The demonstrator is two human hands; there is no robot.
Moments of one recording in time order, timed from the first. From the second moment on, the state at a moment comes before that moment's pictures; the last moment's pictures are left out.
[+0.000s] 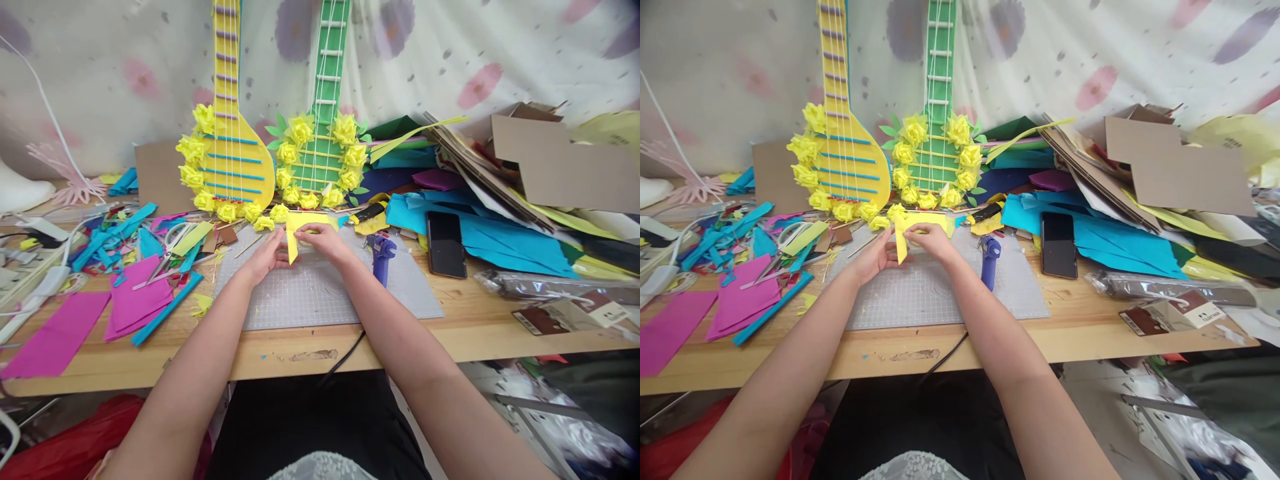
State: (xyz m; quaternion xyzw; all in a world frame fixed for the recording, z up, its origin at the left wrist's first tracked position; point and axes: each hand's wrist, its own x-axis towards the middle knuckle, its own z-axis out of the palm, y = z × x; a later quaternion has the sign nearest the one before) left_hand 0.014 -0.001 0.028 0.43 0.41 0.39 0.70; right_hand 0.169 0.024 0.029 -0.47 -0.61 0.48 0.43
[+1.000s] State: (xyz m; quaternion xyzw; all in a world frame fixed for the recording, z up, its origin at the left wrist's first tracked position) left_hand 0.028 0.001 0.015 0.38 0.50 0.63 0.46; right_hand 0.168 0.024 0.026 -0.41 -0.74 0.37 0.38
